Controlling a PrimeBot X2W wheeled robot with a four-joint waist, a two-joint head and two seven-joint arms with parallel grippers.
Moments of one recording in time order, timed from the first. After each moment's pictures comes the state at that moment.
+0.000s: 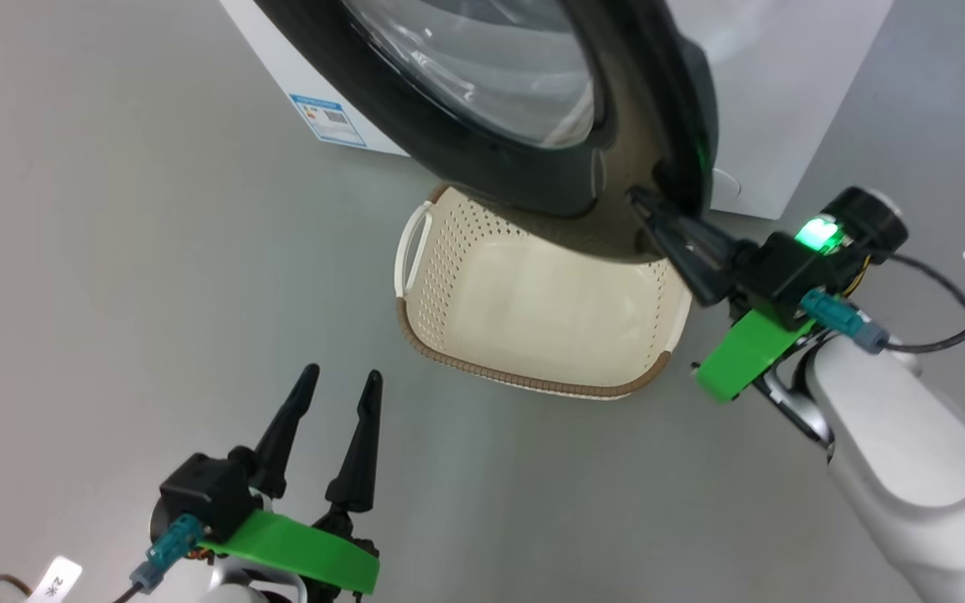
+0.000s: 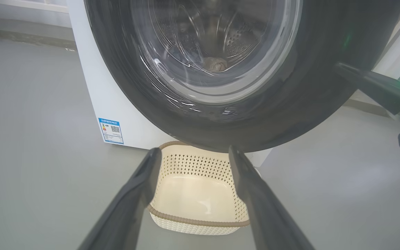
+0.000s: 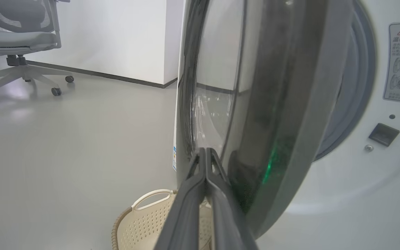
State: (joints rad) left arm -0.16 0.05 -0.30 0.12 -0.41 -0.13 -0.26; right arm -0.67 -0.34 0.52 0.34 0.17 0.13 -0.26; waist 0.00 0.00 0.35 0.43
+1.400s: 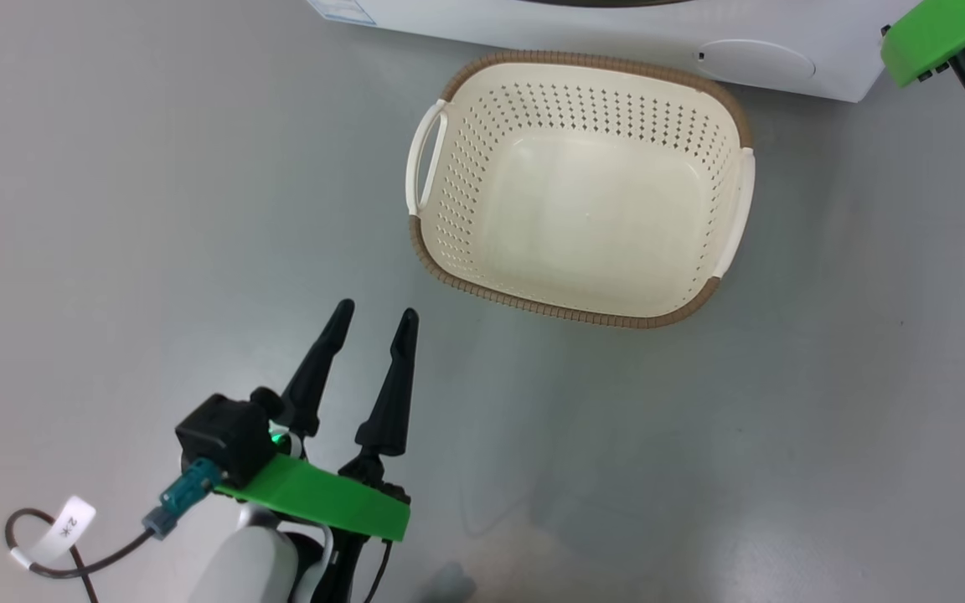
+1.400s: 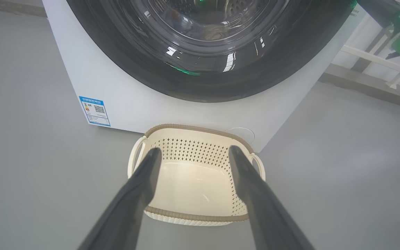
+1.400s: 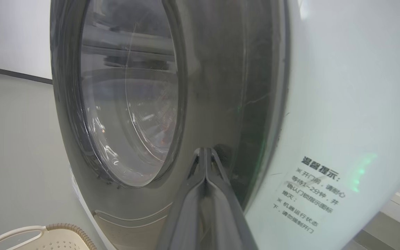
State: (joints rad) left arm -0.28 0.03 -0.36 0.11 -0.47 -0.13 -0.26; right arm -1.15 -0.43 0.33 0.53 0.04 0.14 -0.23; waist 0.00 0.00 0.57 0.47
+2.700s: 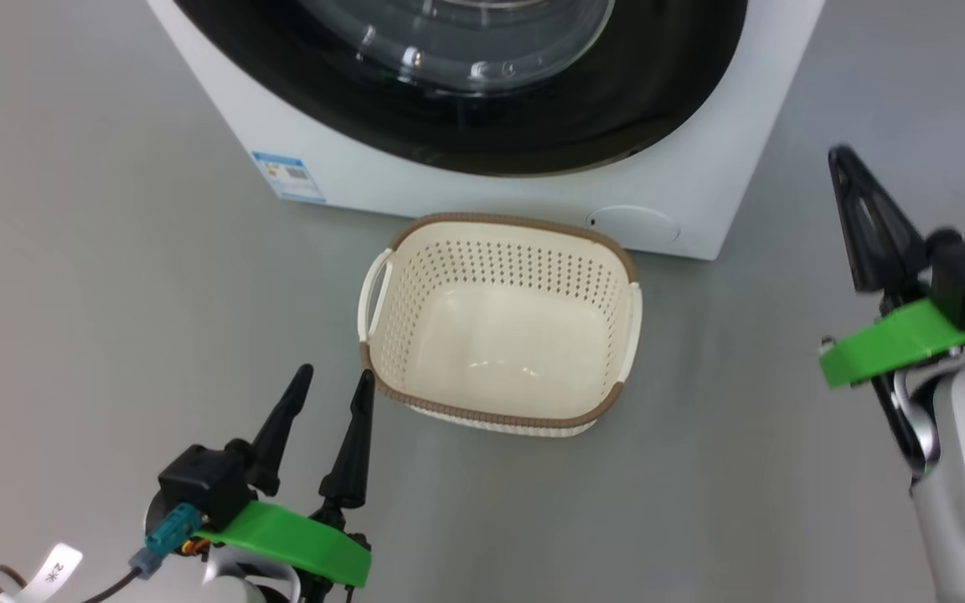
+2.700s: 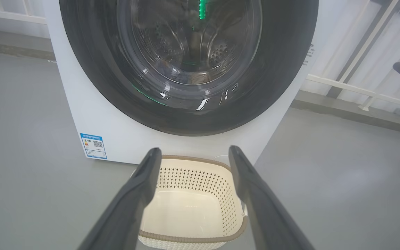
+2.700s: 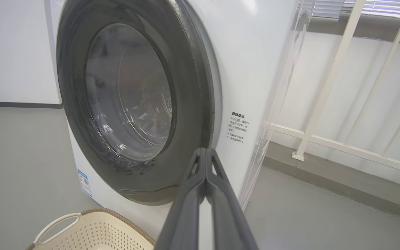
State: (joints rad) left arm -0.20 0.06 -0.31 0.18 -0.43 -0.13 -0.26; right arm -0.50 -0.25 0.01 0.25 0.03 0.14 -0.26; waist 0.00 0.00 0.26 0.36
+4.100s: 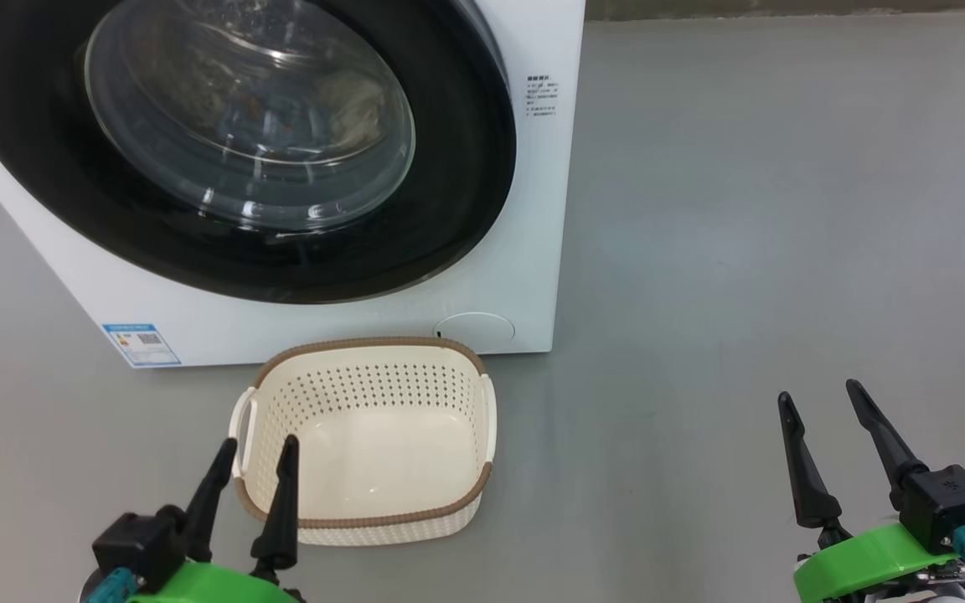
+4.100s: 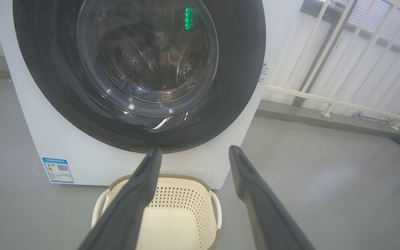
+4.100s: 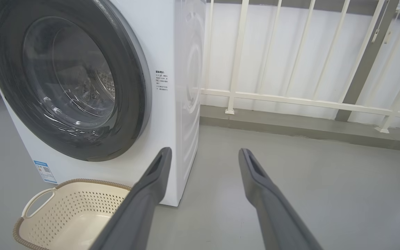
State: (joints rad) left arm -0.07 0.10 -0.19 0.20 -0.43 -0.13 -0.26; right arm -0.02 -0.05 -0.11 0.04 0.00 0.14 -0.22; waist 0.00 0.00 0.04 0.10
